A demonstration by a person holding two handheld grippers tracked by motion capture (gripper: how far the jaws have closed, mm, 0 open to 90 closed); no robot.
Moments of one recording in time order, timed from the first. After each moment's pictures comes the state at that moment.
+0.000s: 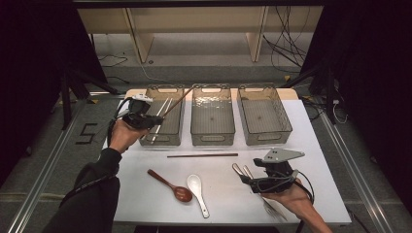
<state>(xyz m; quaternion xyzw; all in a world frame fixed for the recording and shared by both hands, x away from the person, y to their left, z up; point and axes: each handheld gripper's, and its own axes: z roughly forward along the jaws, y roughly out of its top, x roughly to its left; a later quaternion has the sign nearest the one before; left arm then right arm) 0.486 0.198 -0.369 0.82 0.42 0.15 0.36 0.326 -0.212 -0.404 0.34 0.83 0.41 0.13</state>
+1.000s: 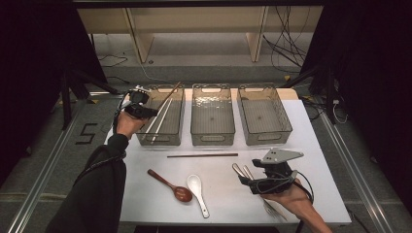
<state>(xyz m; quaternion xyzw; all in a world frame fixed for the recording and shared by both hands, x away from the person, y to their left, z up) 0.541 0.212 -0.394 0.79 0.50 0.16 0.32 0.325 -0.210 -0.403 0.34 0.84 0.41 0.13</state>
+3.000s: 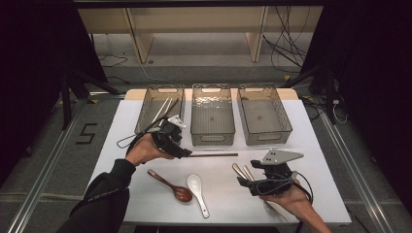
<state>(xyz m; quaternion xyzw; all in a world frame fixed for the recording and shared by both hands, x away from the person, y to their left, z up) 0.451 0.121 -0.406 0.91 0.27 0.06 0.29 0.322 -0.208 -0.402 0.33 0.84 0.42 0.12</state>
